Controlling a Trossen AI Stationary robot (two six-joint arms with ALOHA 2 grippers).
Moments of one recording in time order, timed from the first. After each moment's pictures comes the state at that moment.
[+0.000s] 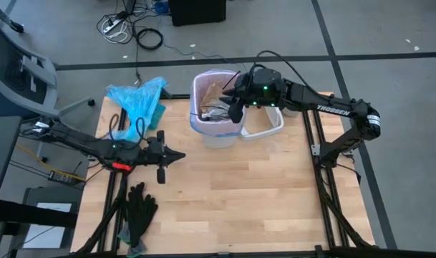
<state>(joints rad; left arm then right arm) -0.29 0.77 0.42 0.21 -0.38 -0.13 -0.26 1.48 1.51 -0.36 0.08 0.14</state>
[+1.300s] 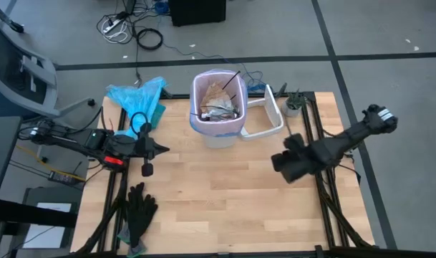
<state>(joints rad) -0.25 0.62 0.65 -0.55 -0.38 -0.09 0.48 1.21 1.02 -1.34 0.52 1.74</state>
